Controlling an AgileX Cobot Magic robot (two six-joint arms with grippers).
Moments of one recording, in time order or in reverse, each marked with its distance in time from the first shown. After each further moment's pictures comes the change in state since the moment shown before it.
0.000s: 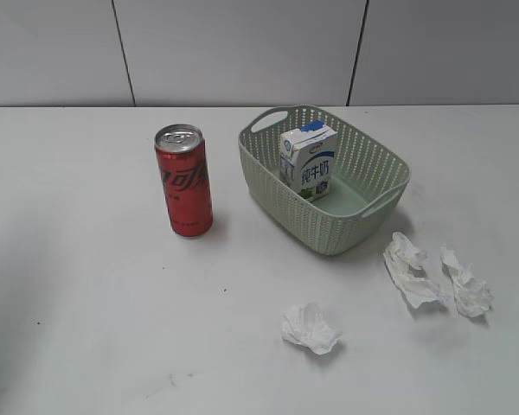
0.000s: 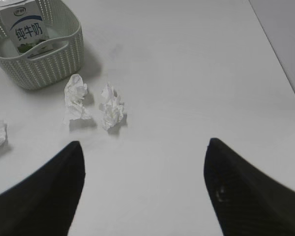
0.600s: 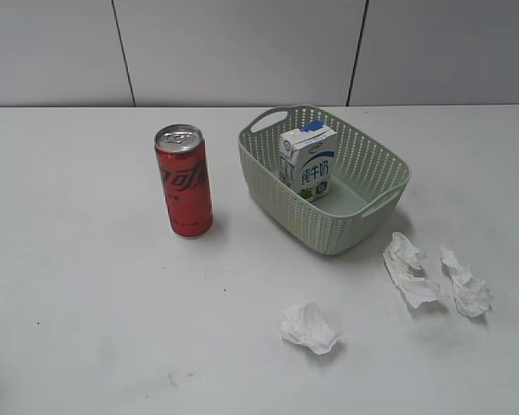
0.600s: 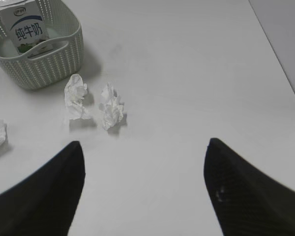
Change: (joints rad) left arm 0.011 -0.583 0.733 0.001 -0.102 -0.023; right arm 0.000 0.000 0.000 0.000 0.000 0.000
